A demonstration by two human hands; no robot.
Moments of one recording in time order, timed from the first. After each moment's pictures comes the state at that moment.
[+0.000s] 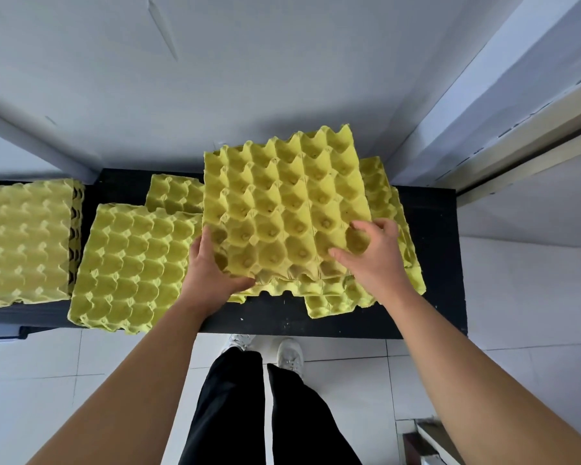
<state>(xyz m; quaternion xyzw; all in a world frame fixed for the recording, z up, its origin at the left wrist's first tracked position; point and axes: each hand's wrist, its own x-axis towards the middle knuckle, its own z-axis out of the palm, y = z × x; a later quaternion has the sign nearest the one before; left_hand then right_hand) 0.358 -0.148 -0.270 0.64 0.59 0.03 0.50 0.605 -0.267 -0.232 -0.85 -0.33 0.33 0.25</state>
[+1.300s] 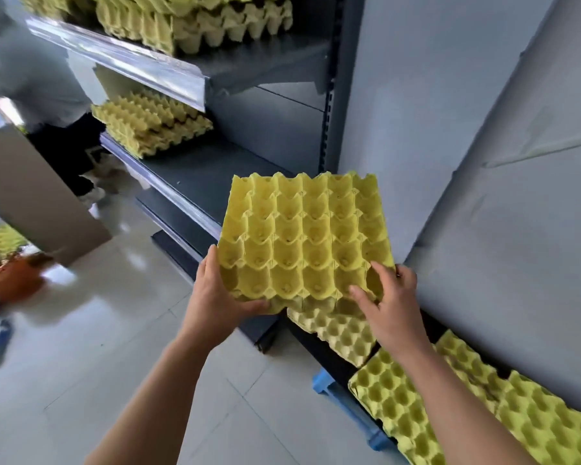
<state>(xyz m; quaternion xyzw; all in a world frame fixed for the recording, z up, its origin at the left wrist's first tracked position) -0.237 -0.126 -0.006 0.50 0.74 0.37 0.25 0.034 -0.075 -0.007 -0.60 -0.71 0.27 0.26</state>
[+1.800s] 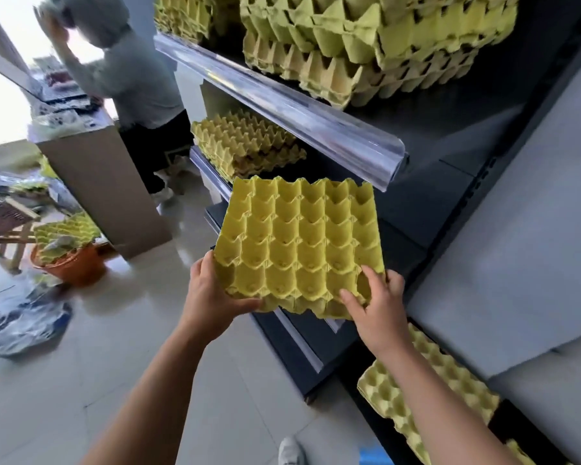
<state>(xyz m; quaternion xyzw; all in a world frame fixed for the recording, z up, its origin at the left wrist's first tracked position) -0.477 -0.051 -0.012 0.45 0.79 0.40 0.16 -0.224 0.049 -0.014 -0.53 -0.76 0.27 0.26</state>
